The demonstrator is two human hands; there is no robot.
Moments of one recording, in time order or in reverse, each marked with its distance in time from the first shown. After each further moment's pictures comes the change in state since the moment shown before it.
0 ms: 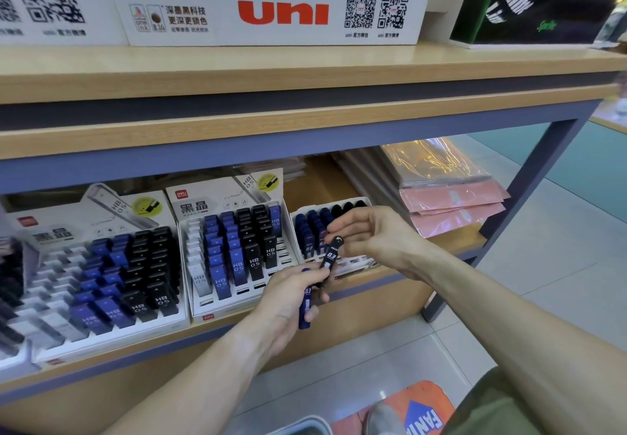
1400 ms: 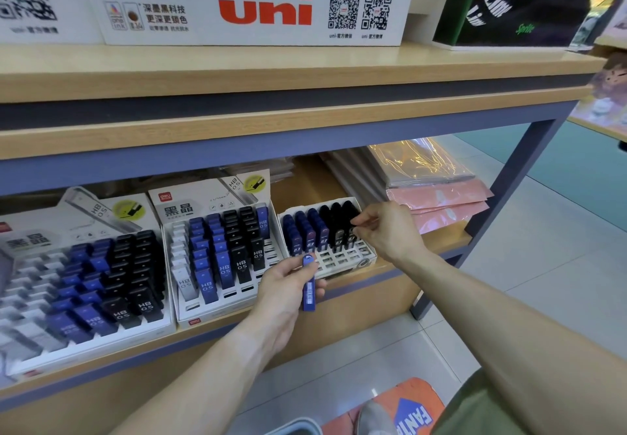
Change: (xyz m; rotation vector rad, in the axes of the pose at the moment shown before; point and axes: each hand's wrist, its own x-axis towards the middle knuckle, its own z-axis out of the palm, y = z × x) left_hand -0.004 0.007 0.022 -0.033 0.193 0.042; right_hand 0.026 0.051 -0.027 -0.563 0.481 -0.098
